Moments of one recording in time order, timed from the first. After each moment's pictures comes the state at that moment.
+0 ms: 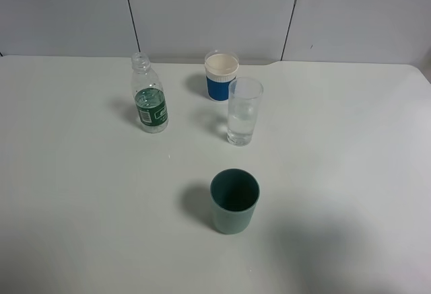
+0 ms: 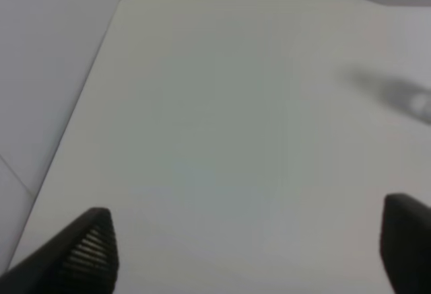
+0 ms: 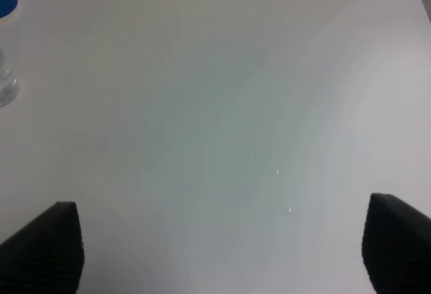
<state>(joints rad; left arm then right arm) -0.21 0.00 -0.70 0.32 1.20 -0.24 -0.07 0.01 -0.49 0.07 1.07 -0.17</state>
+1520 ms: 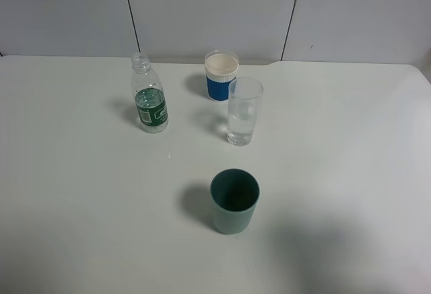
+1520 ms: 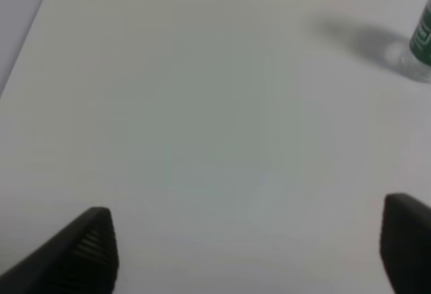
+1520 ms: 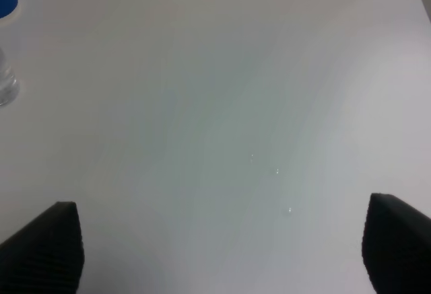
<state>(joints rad) 0.00 -0.01 -0.51 0.08 1.06 -0.07 -0.07 0.01 -0.49 0.07 1.07 -0.17</state>
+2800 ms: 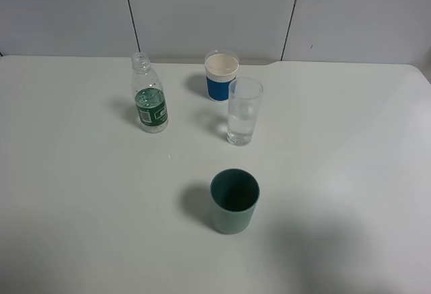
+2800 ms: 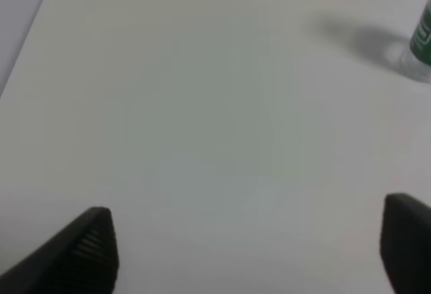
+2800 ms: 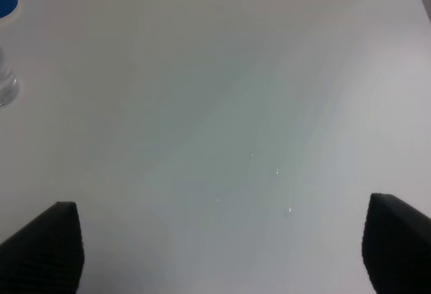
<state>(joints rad) 0.00 -0.01 -0.51 0.08 1.06 -0.07 -0.07 0.01 -0.49 0.07 1.07 -0.17</state>
